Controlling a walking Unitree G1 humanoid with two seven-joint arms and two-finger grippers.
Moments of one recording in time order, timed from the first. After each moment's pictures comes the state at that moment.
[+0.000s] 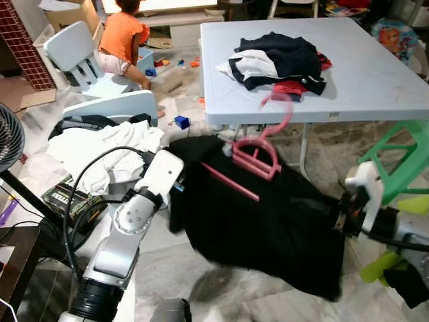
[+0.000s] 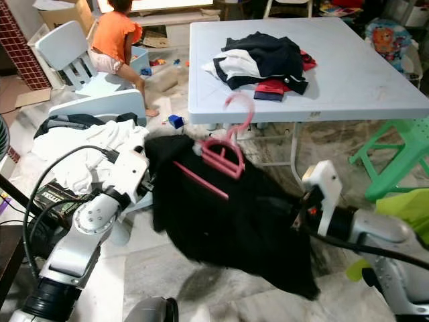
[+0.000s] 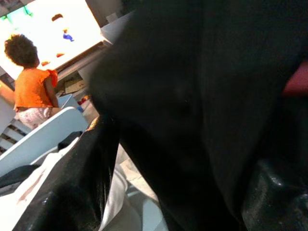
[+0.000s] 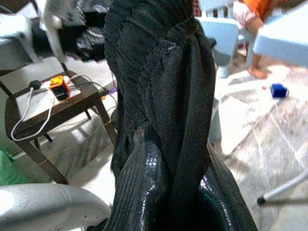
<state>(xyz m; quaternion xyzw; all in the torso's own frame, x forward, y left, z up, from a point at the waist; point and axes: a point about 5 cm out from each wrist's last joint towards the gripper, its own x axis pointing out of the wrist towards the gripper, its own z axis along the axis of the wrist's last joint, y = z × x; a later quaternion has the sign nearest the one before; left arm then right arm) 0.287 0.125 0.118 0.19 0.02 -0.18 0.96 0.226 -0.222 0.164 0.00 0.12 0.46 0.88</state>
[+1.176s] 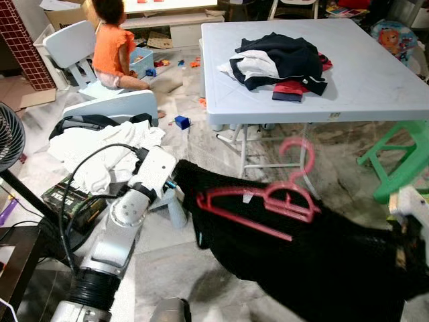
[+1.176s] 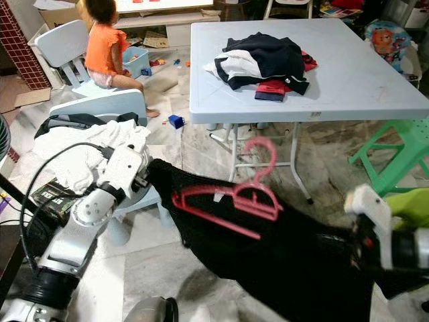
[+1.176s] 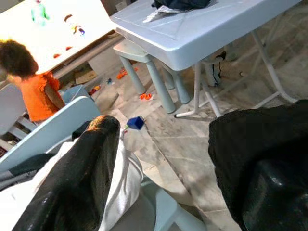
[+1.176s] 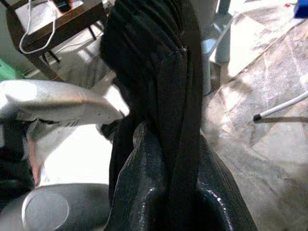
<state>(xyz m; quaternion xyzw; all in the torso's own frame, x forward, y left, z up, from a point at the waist) 0.302 0.138 0.113 0.21 0.03 -0.16 0.96 0.182 -0.287 0.164 -0.07 0.29 0.47 0.83</state>
